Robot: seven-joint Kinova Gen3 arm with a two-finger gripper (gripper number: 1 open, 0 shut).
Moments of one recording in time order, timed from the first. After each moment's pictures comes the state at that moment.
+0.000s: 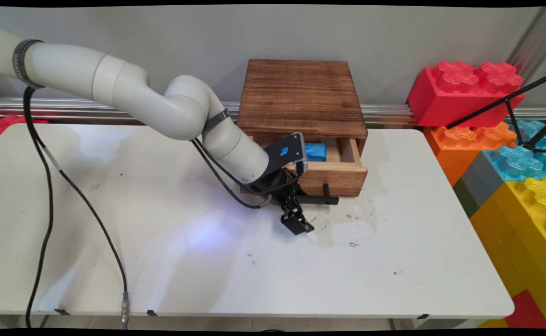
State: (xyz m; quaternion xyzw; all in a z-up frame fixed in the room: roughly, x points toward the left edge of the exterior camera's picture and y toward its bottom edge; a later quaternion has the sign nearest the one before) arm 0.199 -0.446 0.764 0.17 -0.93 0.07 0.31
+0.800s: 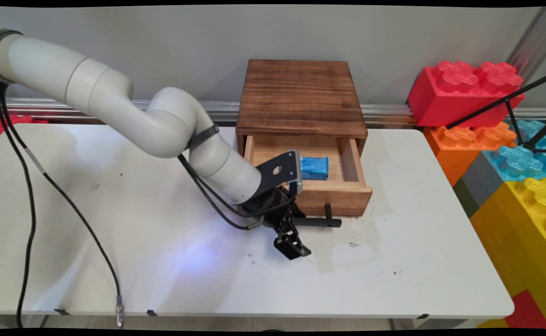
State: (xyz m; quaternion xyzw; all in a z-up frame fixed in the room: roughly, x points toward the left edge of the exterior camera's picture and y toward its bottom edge) arm 0.195 -0.395 0.769 0.16 -0.94 0.04 0.31
